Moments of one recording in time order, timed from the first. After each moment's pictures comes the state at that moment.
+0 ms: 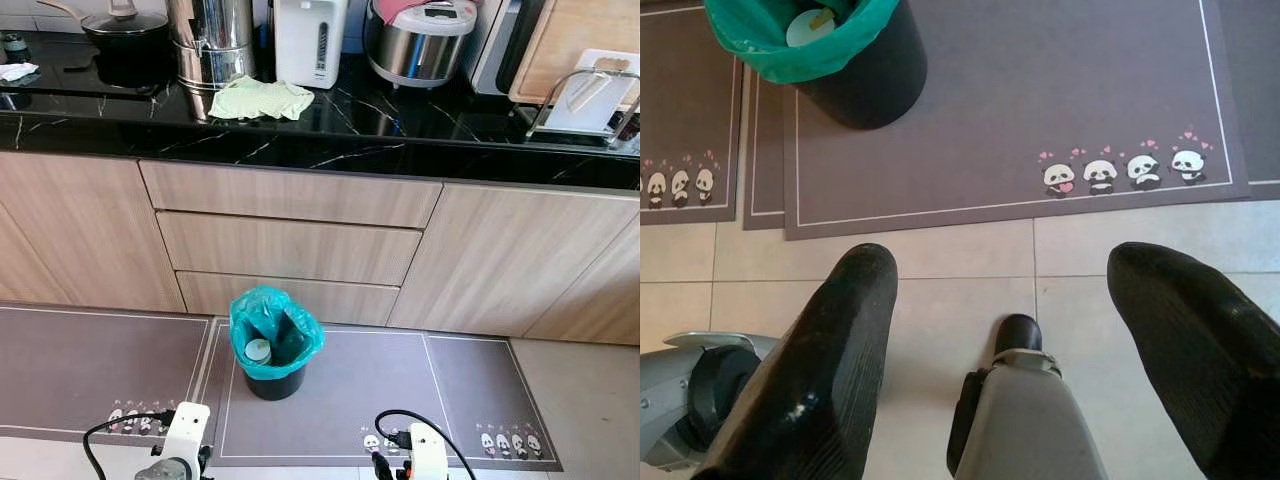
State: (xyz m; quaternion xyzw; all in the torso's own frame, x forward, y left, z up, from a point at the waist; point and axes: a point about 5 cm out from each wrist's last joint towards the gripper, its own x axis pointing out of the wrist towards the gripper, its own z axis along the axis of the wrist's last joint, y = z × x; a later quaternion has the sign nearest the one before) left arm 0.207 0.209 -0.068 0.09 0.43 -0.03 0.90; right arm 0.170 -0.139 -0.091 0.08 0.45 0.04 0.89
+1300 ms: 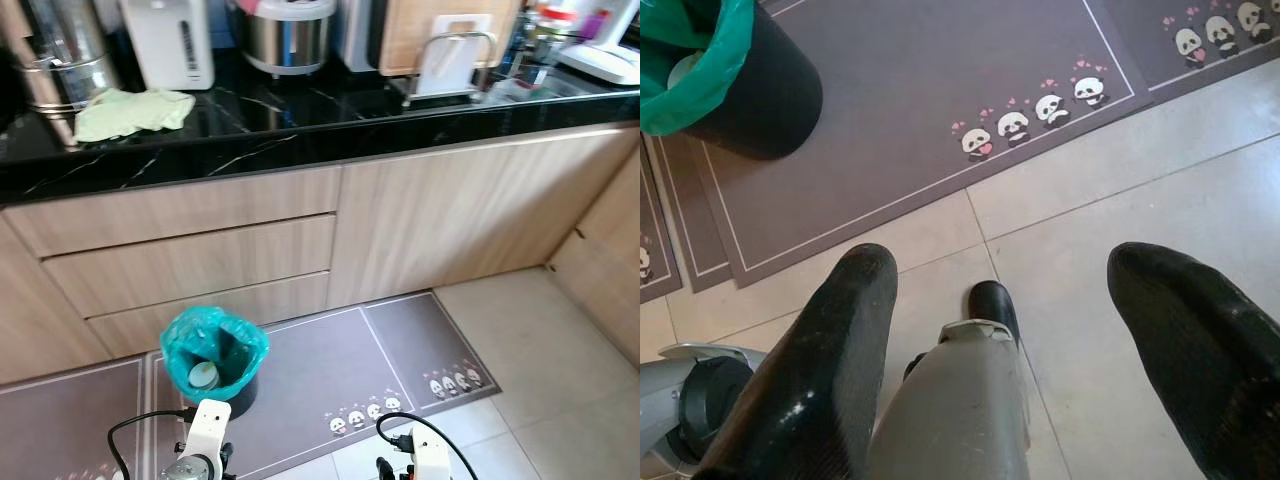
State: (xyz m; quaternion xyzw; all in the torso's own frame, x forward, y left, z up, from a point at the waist) left arm 0.211 0.180 -0.070 0.07 0.43 -0.05 0.90; right arm 0.167 -0.142 -0.093 0.06 0.46 0.03 0.88
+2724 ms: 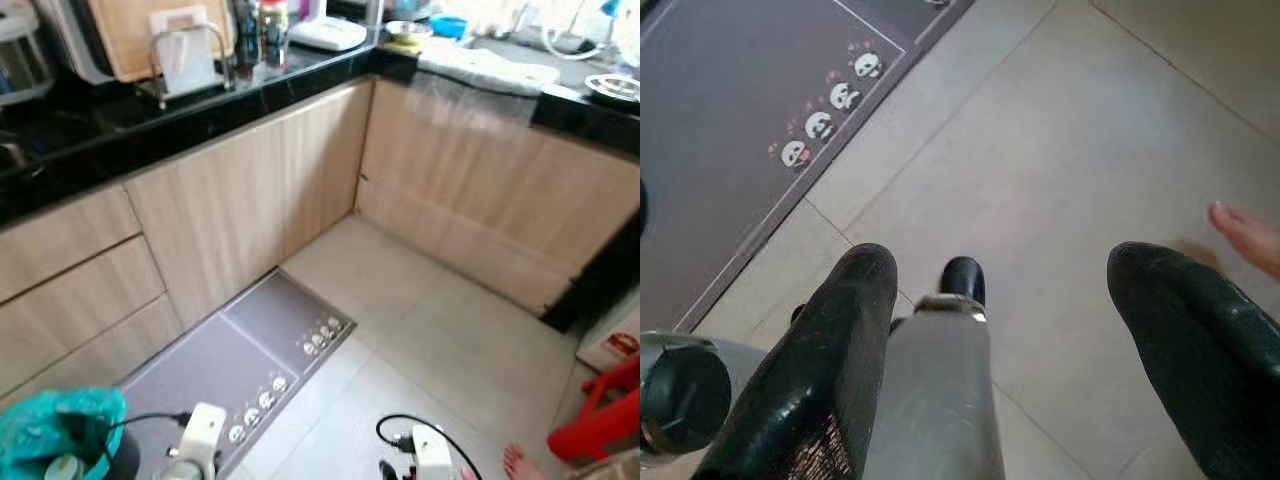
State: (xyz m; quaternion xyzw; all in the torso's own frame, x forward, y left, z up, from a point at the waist) left arm 0.207 0.185 -0.071 0.10 0.44 -0.06 0.89; right arm 0.170 -0.149 -0.092 0.03 0.47 0.06 0.88
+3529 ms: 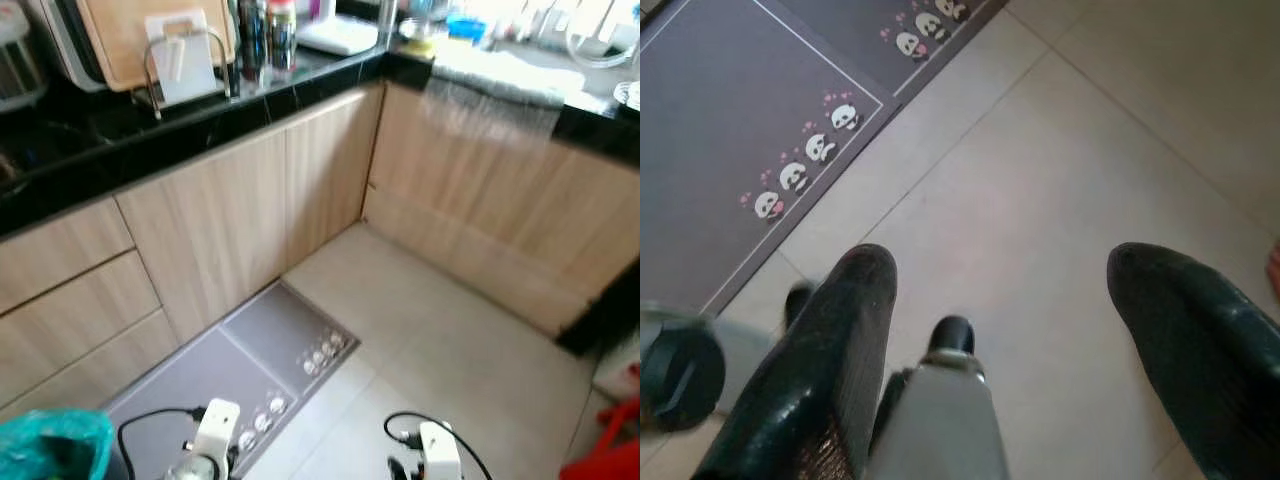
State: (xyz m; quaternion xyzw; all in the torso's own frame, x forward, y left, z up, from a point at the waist) left arm 0.211 0.175 -0.070 0.09 0.43 -0.09 0.90; right arm 0.172 -0.153 -0.091 0.03 0.47 0.05 0.88
